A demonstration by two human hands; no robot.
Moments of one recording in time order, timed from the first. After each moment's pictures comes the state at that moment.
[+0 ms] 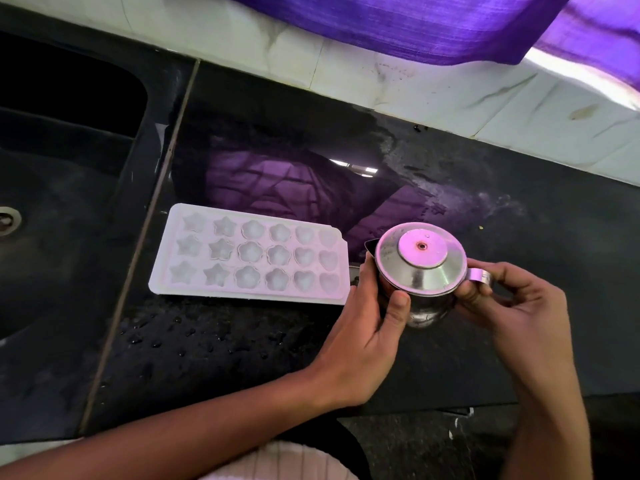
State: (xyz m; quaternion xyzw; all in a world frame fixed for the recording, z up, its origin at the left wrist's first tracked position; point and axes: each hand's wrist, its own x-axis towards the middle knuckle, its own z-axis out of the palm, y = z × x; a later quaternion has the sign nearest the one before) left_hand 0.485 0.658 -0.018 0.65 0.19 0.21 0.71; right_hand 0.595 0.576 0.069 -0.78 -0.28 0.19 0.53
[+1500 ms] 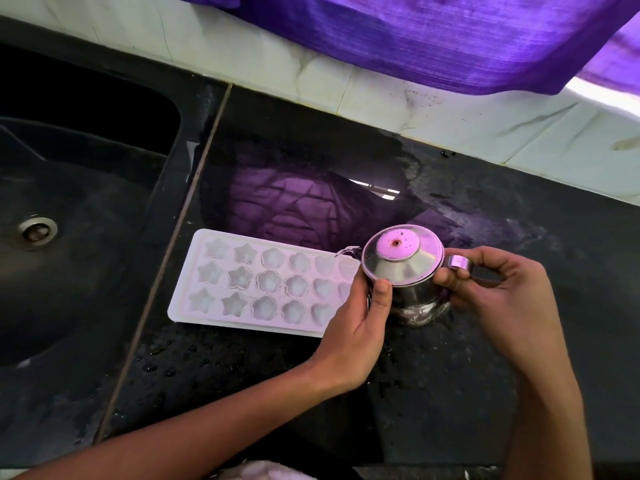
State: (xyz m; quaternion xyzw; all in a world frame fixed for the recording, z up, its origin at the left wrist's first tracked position) left_hand 0.500 0.704 -0.028 0.58 0.25 0.21 0.75; right_hand 0.620 0.639 0.070 -0.81 -0.33 0.19 0.44
